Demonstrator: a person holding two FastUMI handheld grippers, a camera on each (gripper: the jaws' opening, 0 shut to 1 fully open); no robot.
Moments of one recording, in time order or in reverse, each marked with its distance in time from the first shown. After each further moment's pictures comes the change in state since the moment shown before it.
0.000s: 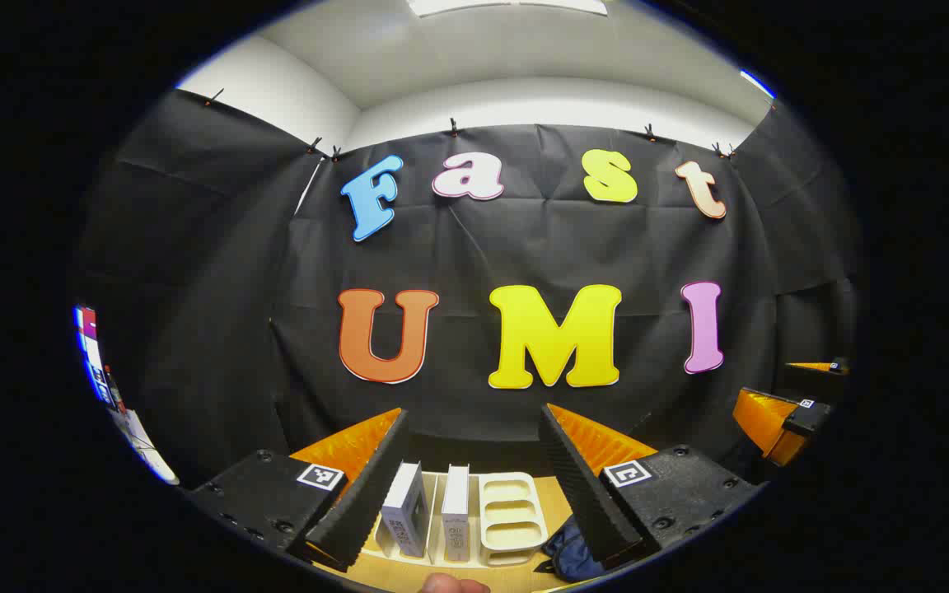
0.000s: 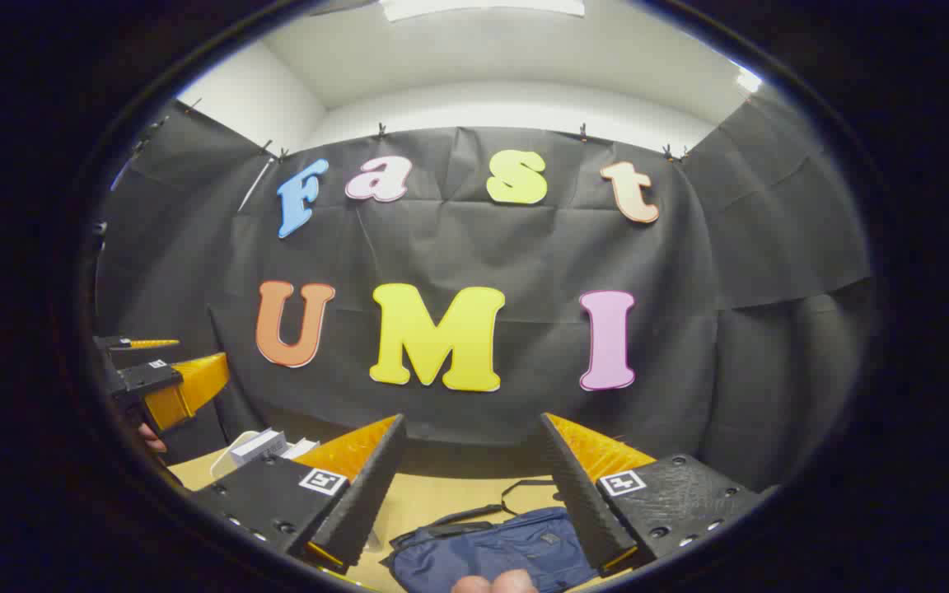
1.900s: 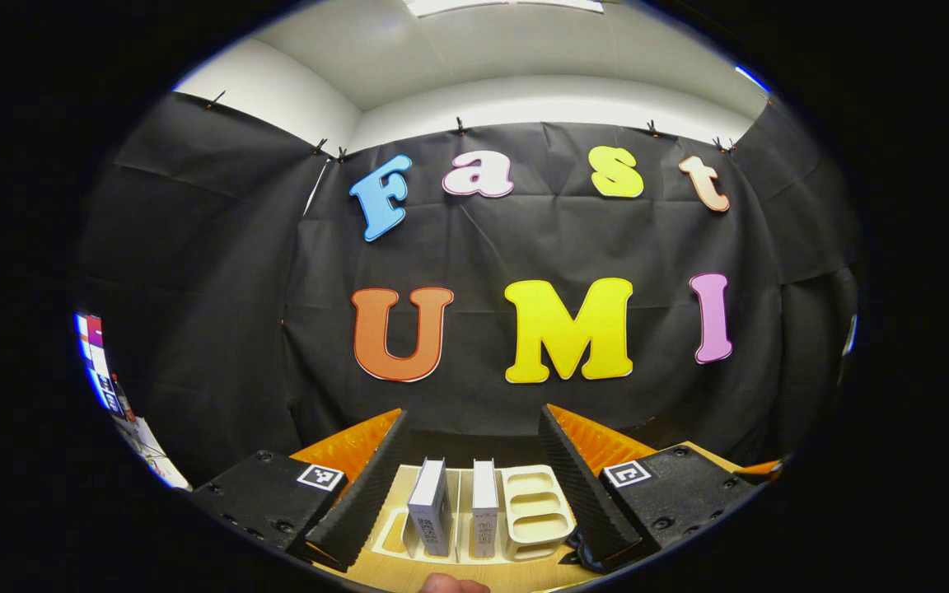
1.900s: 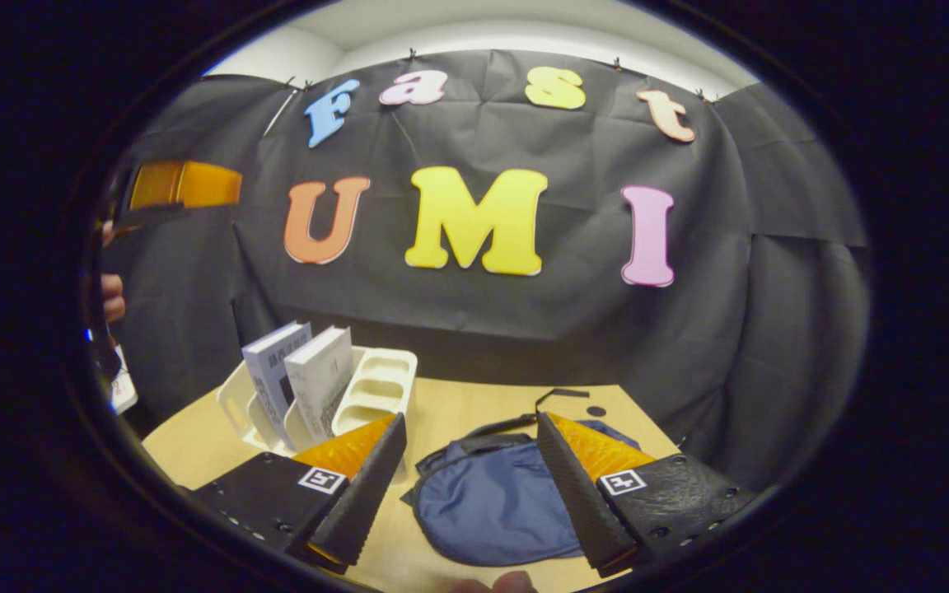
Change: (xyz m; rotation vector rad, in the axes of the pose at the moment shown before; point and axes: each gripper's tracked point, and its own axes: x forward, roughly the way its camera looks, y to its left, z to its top) left arm -0.013 0.031 -0.001 0.035 0.014 0.041; right arm -0.024 0.052 -0.182 -0.048 0.373 0.081
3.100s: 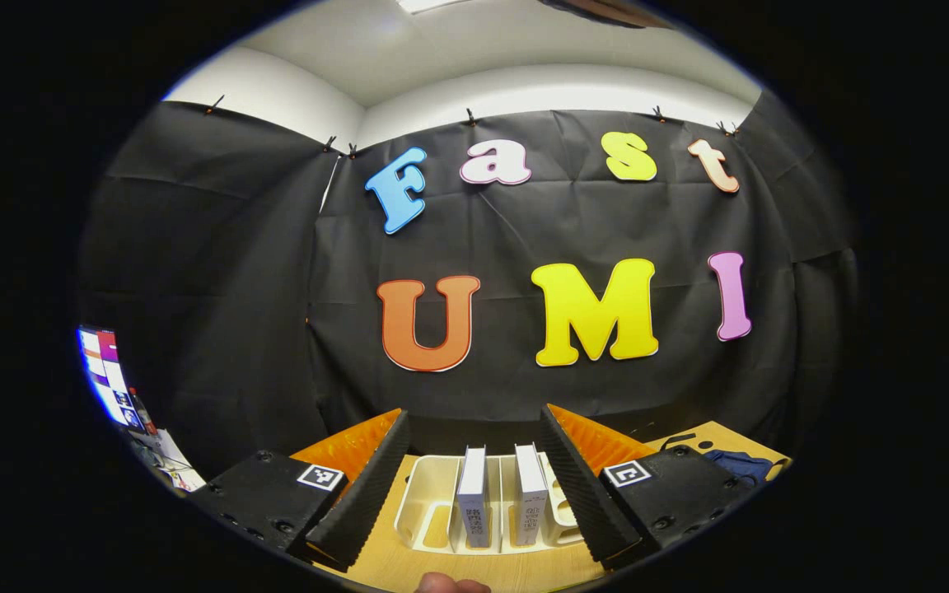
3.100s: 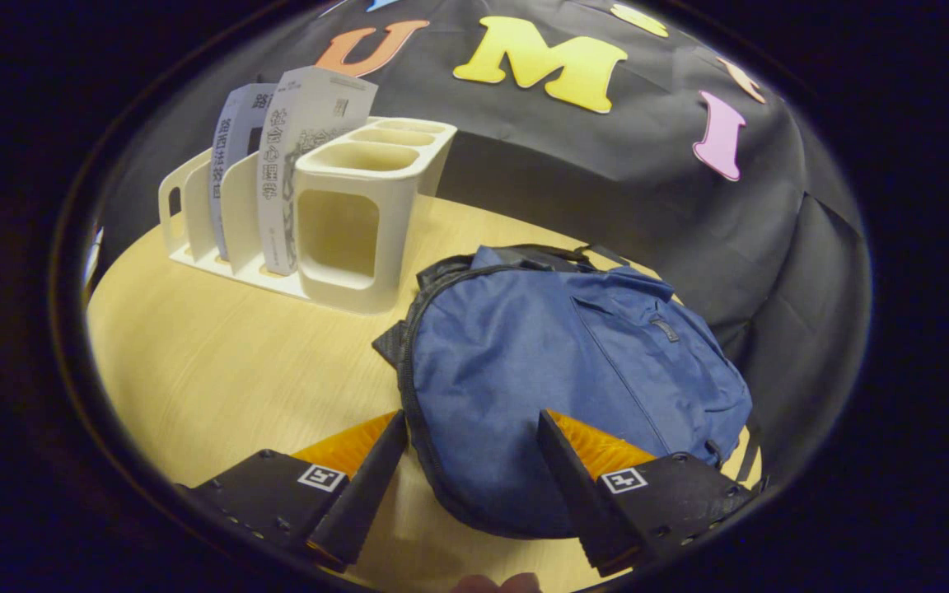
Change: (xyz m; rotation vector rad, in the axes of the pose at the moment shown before) left arm -0.010 0.047 -0.014 0.057 0.041 0.042; right arm 0.095 0.027 -0.226 -0.184 0.392 -0.066
